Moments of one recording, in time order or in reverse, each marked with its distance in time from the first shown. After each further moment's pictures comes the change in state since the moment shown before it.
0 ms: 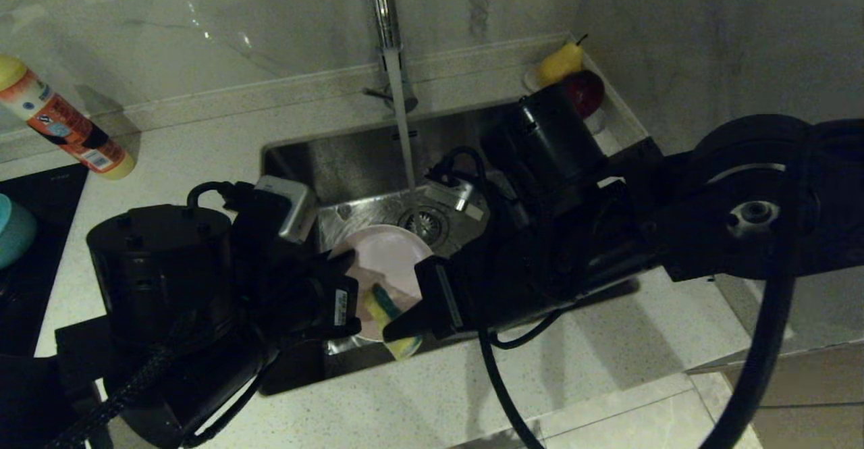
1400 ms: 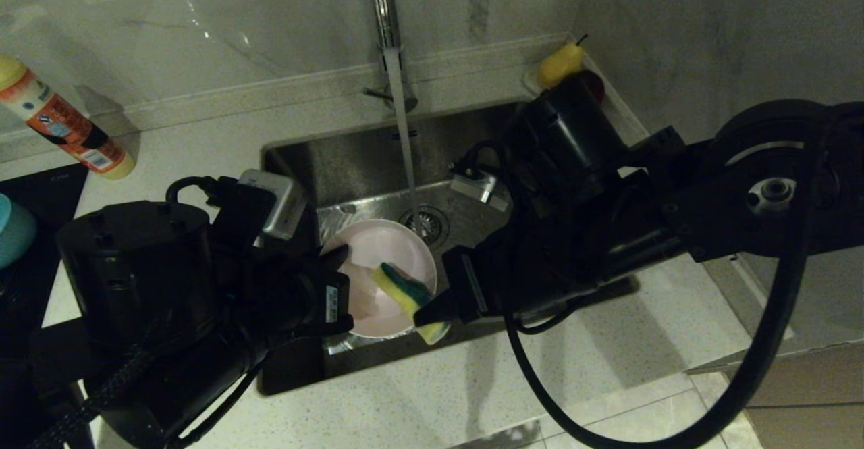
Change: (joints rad) left arm 0.002 -0.031 0.007 0.001 0.003 -0.002; right arm -0.056 -0.022 0.000 0.063 -0.053 -0.037
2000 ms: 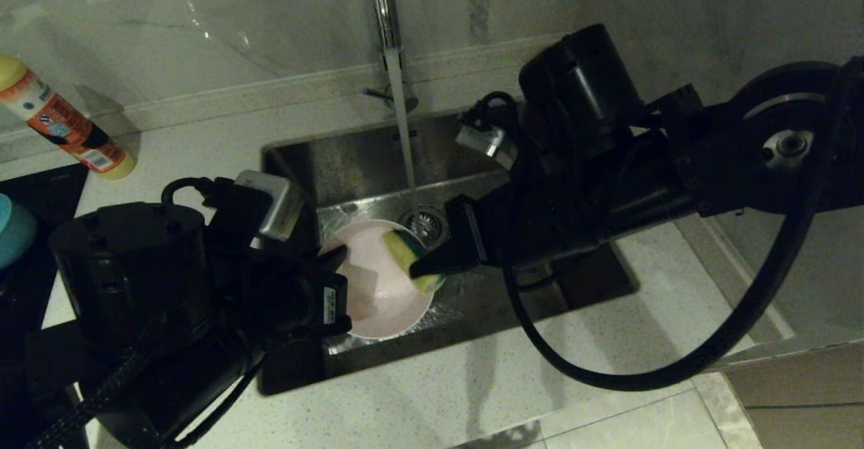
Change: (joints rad) left arm -0.001 -0.006 0.010 0.000 0.000 0.000; right arm -0.029 0.015 -0.119 -0.004 0.006 -0.004
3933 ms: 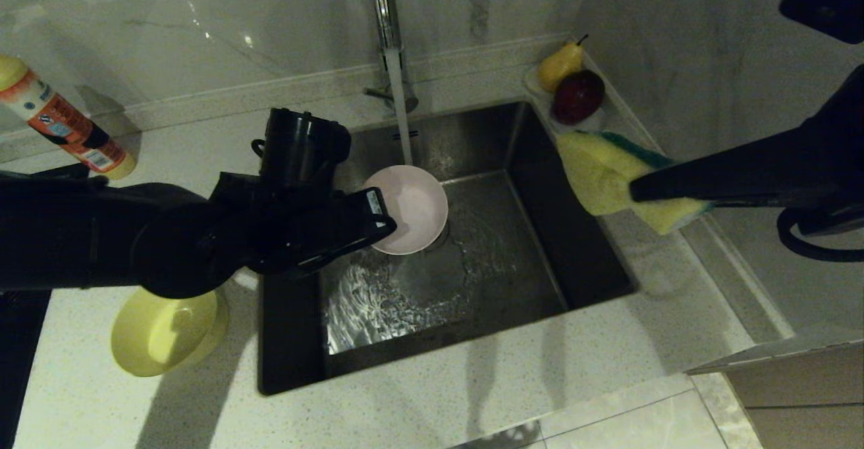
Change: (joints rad) left arm 0.165 0.346 -0.643 0.579 -0.087 -0.594; right arm -0.158 -0.531 0.240 0.057 0.094 0.003
